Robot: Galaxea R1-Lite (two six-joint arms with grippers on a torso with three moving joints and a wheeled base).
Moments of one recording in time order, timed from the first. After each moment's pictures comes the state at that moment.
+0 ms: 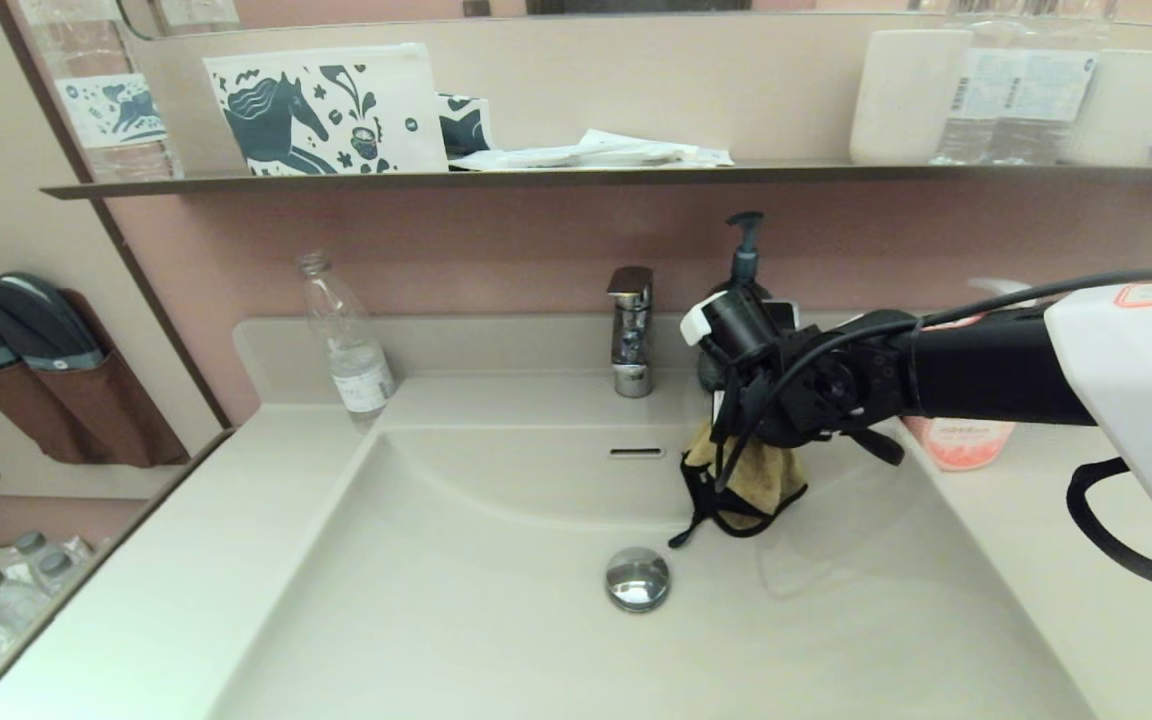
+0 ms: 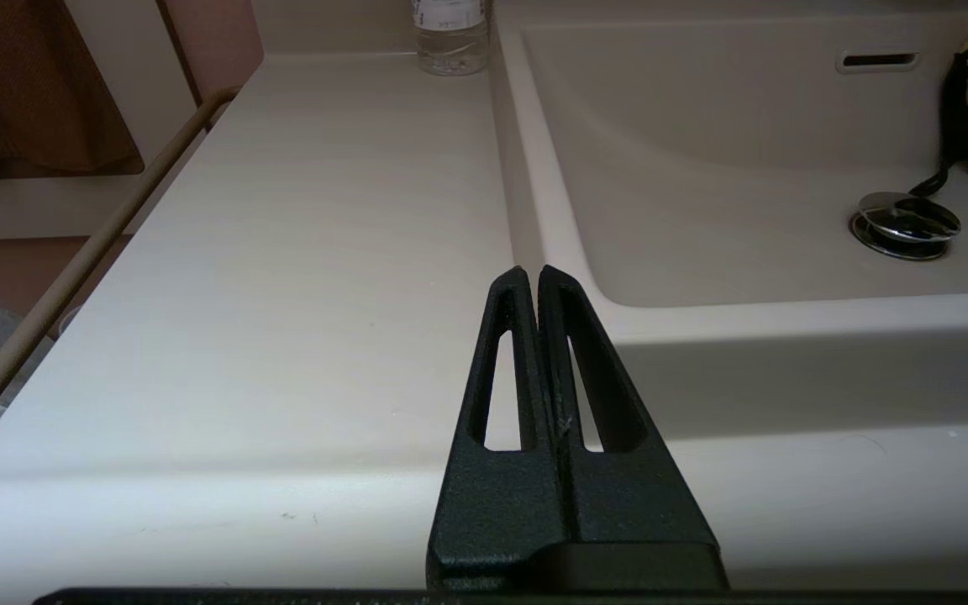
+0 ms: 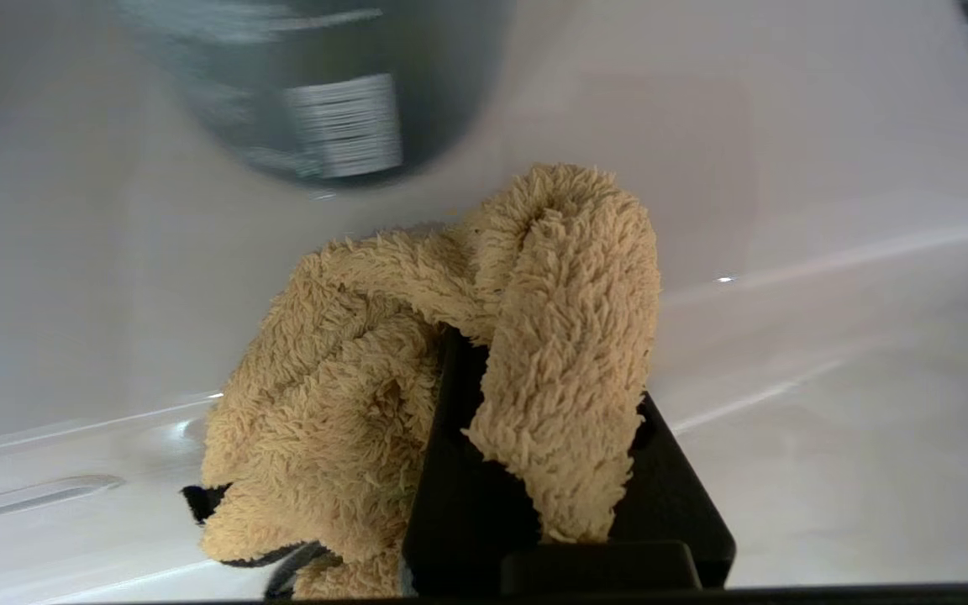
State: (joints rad) left arm 0.00 0.00 0.00 0.02 -0.03 0.04; right arm 0.55 2.24 -1.76 0.41 -0.65 0.54
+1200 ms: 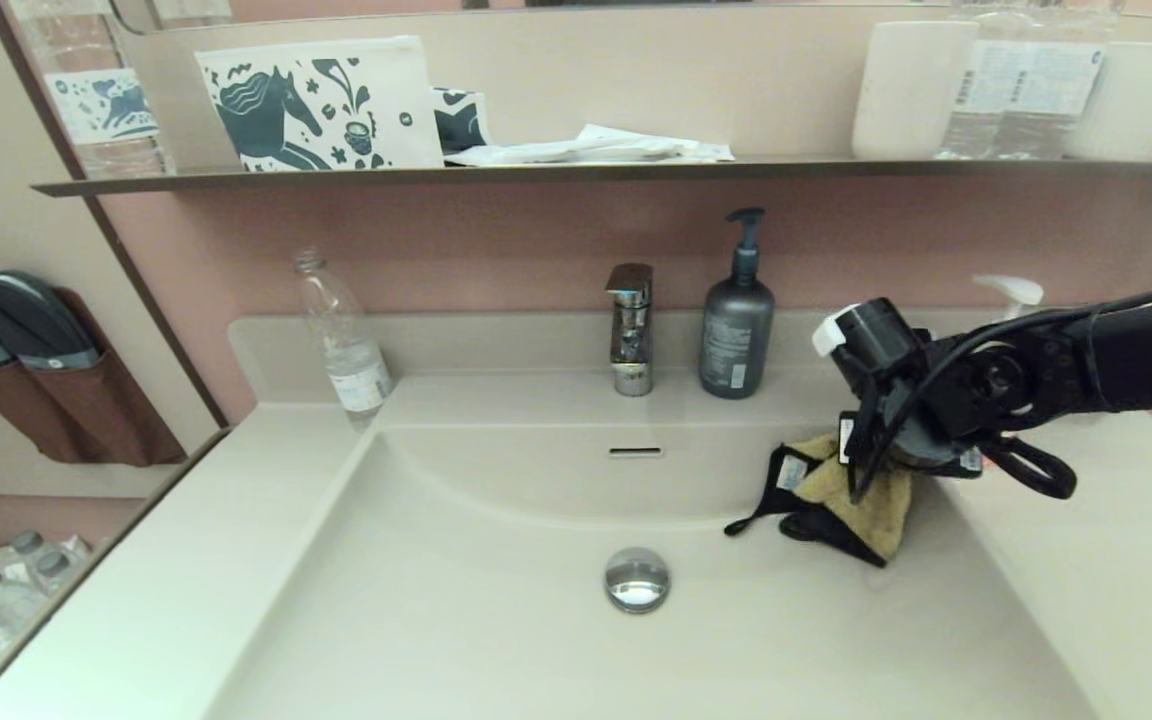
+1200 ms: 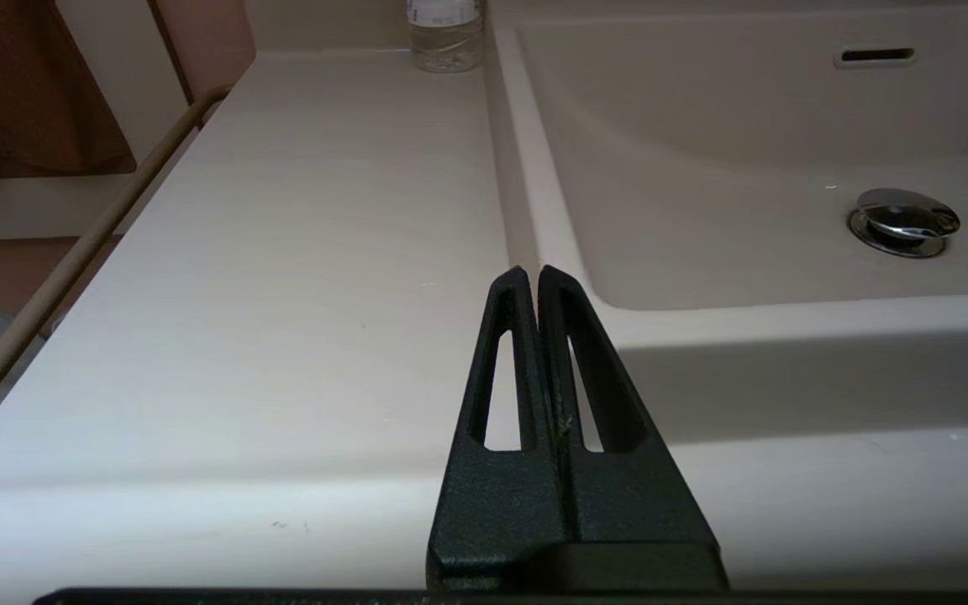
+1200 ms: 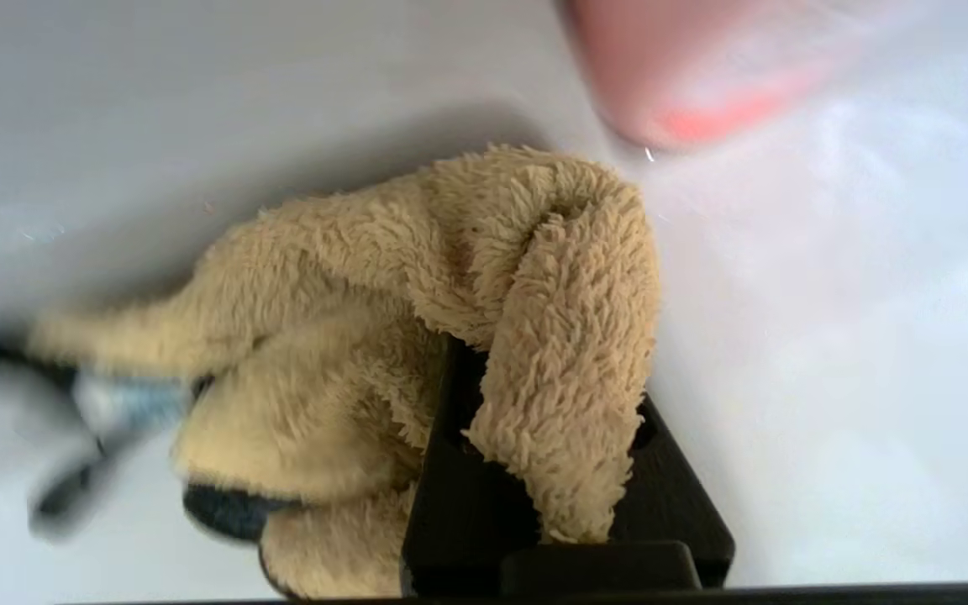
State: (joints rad) left arm 0.00 0.00 0.00 0.02 -0.03 0.04; right arm 0.39 1.99 -1.44 0.42 -0.64 0.54
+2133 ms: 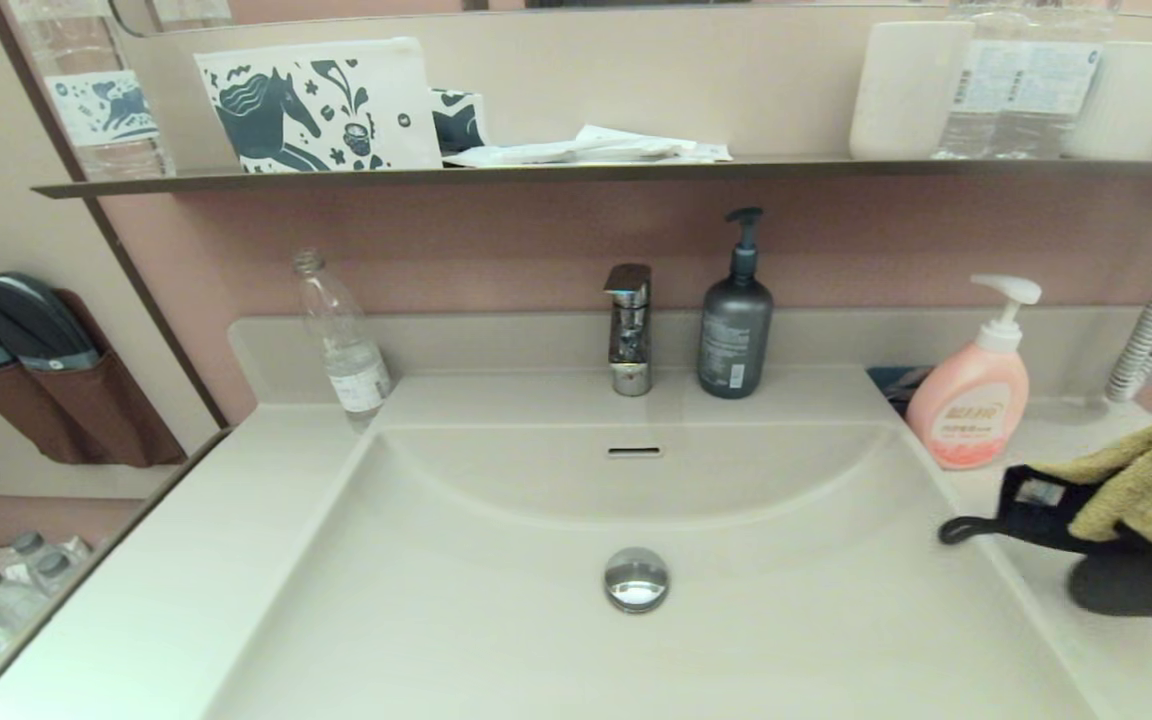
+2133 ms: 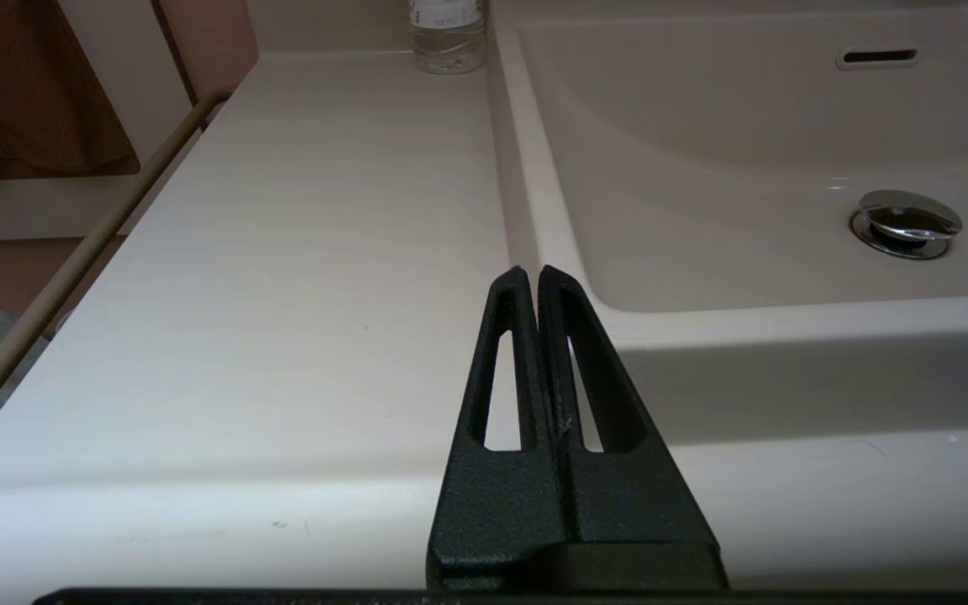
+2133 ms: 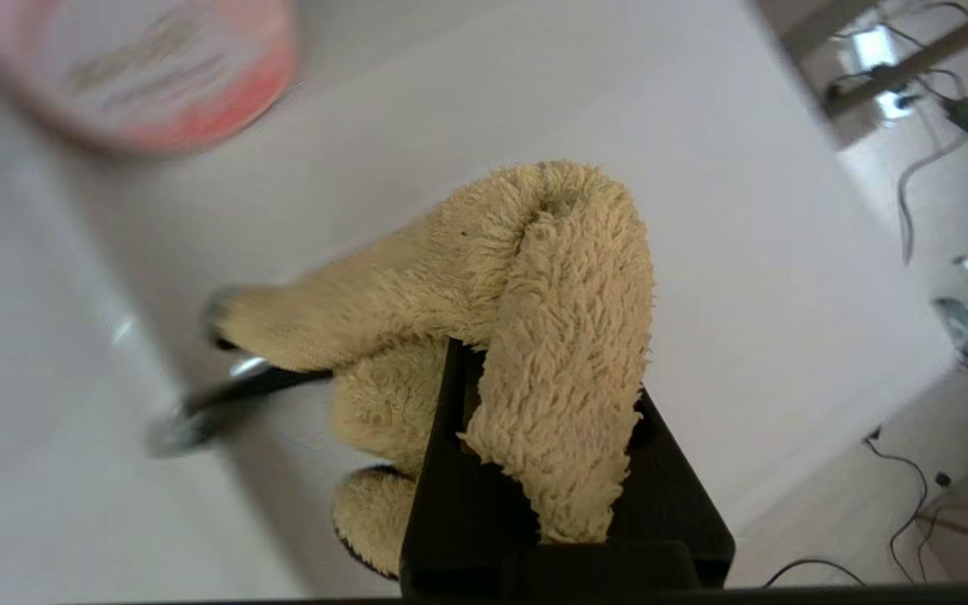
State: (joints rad) left arm 0.00 0.00 0.00 0.02 -0.03 0.04; right arm 0.08 1.44 -1.30 0.69 -0.54 0.39
